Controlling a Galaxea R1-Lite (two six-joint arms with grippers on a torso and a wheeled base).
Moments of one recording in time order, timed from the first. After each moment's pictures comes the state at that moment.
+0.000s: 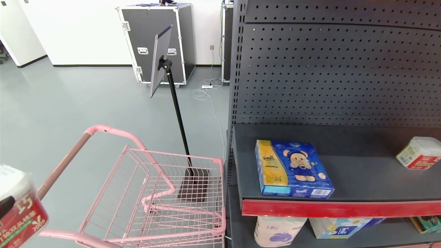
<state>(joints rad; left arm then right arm) -0.24 0.58 -0.57 0.15 0.02 -0.02 0.00 0.00 0.00 0.00 -0.03 0.00</state>
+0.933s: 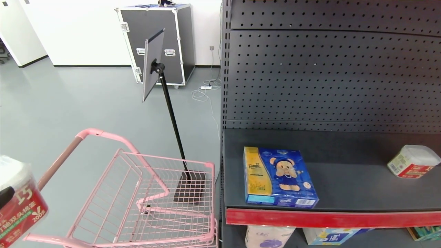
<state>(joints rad) -0.24 0.60 -0.57 0.10 0.02 0.00 0.00 0.00 0.00 0.00 -0.03 0.00</state>
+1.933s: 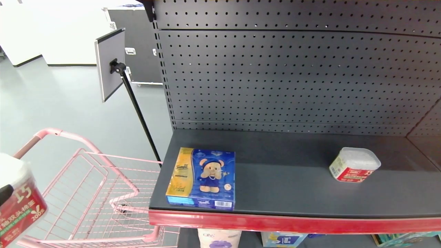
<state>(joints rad) -0.24 0.60 -0.58 0.10 0.02 0.01 0.00 0.00 0.00 0.00 -0.03 0.00</state>
